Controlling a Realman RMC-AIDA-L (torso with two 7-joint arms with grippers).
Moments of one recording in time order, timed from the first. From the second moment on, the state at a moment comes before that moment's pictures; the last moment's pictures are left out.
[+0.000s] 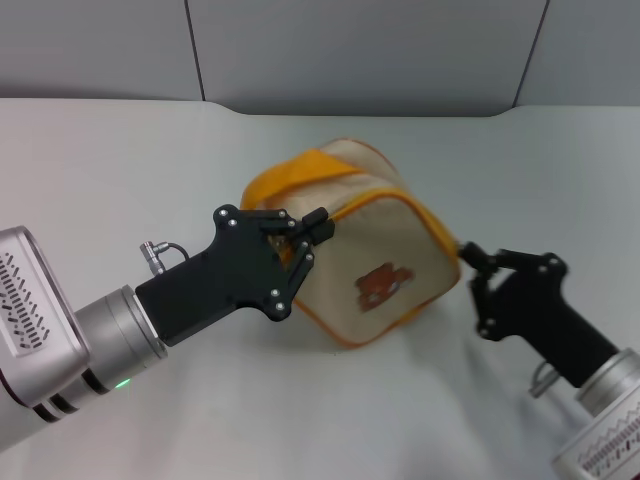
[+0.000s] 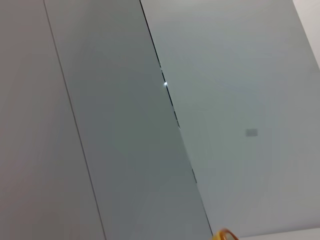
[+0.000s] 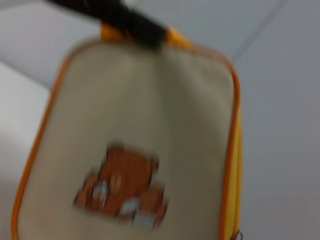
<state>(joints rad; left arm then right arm) -0.59 -2.08 0.46 -0.01 1.76 1.57 -0.22 0.39 2.09 -0.01 0.19 -1.85 -1.28 -0.53</state>
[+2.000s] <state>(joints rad) -0.50 -2.08 0.42 -0.01 1.76 1.57 -0.45 0.41 2.08 -0.33 -0.27 -1.86 -1.53 0.62</state>
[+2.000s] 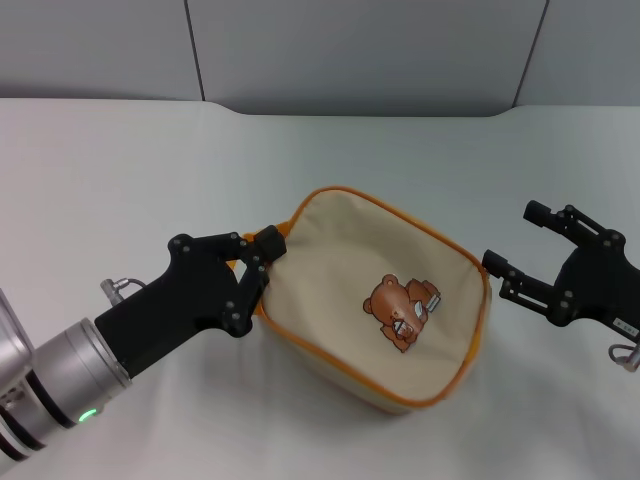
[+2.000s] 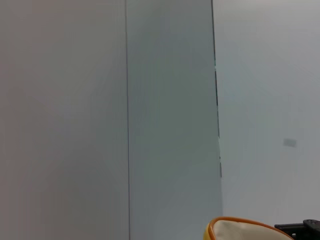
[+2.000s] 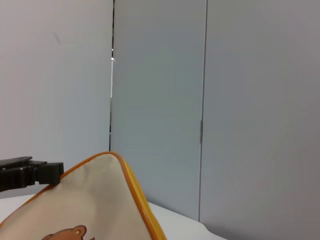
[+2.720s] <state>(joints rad) -0.50 -2.07 0.63 0.15 1.77 1.62 -0.64 0.43 2.08 -0.60 -0.39 -1.85 -1.59 0.86</state>
